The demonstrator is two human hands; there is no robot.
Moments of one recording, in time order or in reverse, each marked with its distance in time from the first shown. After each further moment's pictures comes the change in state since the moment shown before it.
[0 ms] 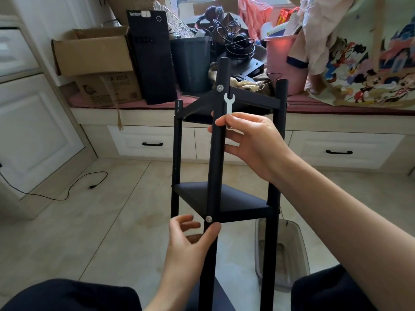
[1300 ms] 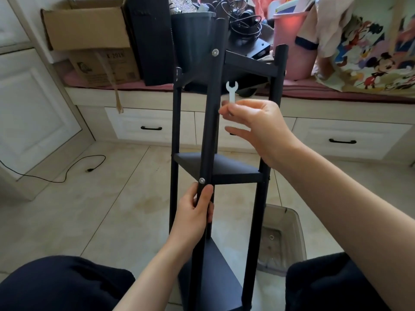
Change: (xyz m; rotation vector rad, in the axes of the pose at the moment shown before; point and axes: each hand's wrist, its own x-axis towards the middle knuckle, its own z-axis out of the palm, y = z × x) left_hand 0.046 -0.014 0.013 -0.051 -0.226 0.263; right_hand 0.011 0.019 -0.010 -0.272 0.128 -0.029
